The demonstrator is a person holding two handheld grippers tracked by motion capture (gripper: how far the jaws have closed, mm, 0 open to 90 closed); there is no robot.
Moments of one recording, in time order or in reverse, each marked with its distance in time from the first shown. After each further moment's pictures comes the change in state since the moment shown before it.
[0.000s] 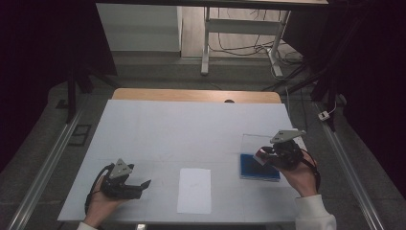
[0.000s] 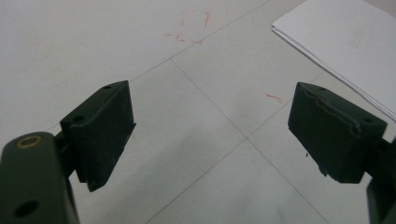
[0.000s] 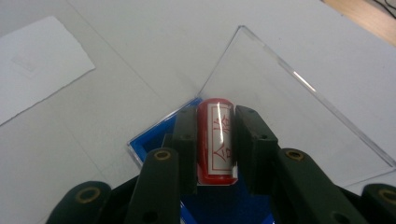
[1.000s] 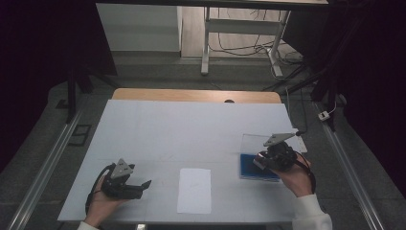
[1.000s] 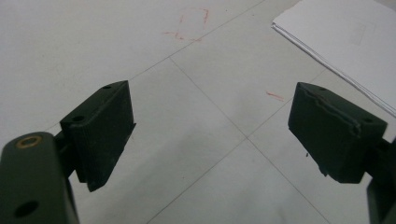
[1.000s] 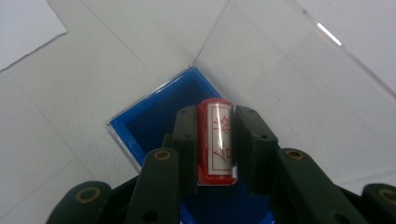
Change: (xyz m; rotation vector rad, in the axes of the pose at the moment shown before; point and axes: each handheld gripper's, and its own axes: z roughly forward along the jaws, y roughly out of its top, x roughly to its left) left arm -0.001 0.001 0.002 0.010 0.001 0.006; right arm 0.000 -0.010 0.027 0.110 -0.022 -0.004
